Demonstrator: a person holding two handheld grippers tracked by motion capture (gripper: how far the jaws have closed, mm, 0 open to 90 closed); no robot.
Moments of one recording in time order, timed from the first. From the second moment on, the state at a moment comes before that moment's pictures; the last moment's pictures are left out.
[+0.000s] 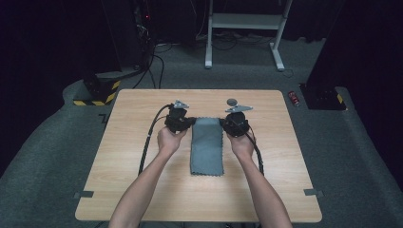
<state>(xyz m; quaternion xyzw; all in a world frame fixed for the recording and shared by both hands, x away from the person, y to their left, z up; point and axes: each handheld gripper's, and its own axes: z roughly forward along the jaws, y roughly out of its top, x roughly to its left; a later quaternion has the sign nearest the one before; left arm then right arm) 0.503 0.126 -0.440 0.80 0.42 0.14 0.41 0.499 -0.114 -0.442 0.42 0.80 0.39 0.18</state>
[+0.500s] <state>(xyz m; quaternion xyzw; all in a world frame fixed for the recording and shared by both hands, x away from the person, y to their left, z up) 0.473 0.129 -0.461 0.81 0.41 0.12 0.41 0.469 -0.121 -0.465 0.40 0.81 0.39 0.16</state>
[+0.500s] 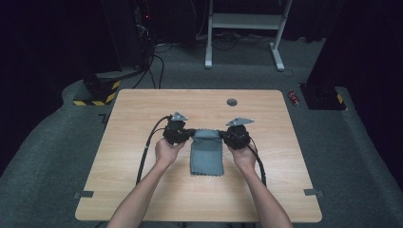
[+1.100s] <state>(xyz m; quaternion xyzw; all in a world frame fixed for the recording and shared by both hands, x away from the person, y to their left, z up) 0.438 0.128 -0.486 0.82 0.38 0.11 0.41 0.438 -0.128 -0.488 0.38 0.83 0.39 0.14</state>
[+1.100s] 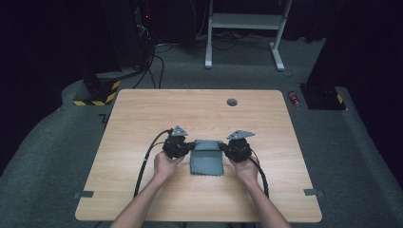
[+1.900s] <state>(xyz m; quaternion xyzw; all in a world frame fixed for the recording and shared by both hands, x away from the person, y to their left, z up) 0.403 0.129 -0.495 0.83 0.36 0.12 0.41 0.407 -0.134 -0.501 0.36 0.83 0.41 0.13</state>
